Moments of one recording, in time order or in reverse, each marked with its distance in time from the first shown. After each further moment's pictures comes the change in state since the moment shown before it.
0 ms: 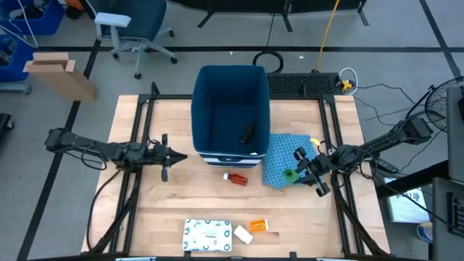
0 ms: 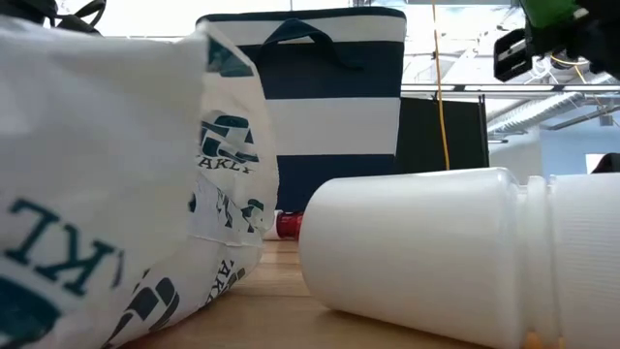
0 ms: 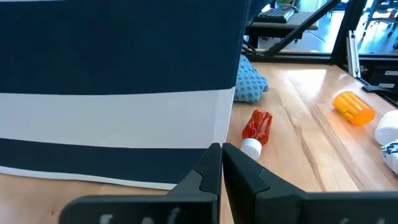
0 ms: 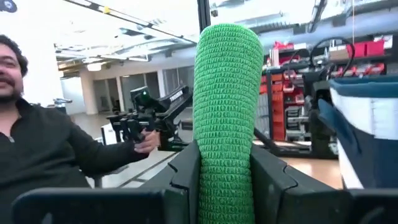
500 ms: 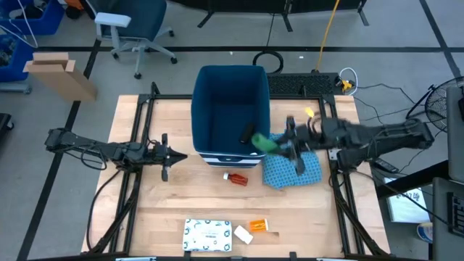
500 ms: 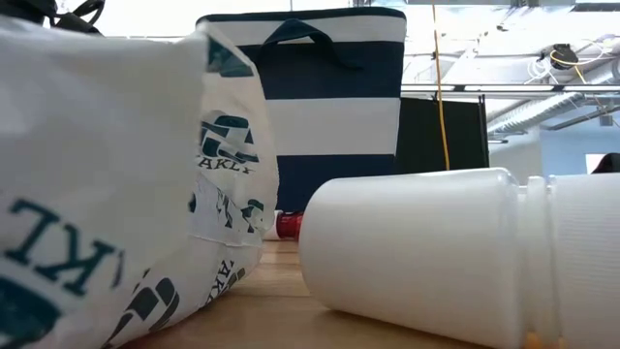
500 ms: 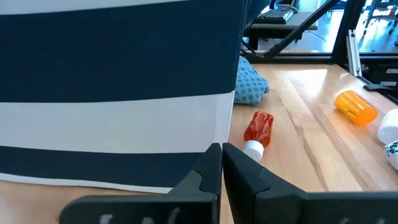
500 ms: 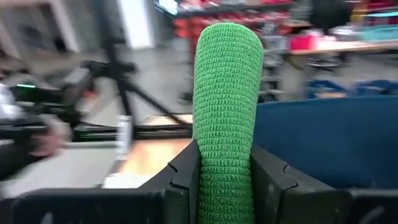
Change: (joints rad) left arm 0.000 0.000 0.000 0.012 -0.004 0.031; right arm -0.245 0.245 0.928 -1.044 0.104 -0.058
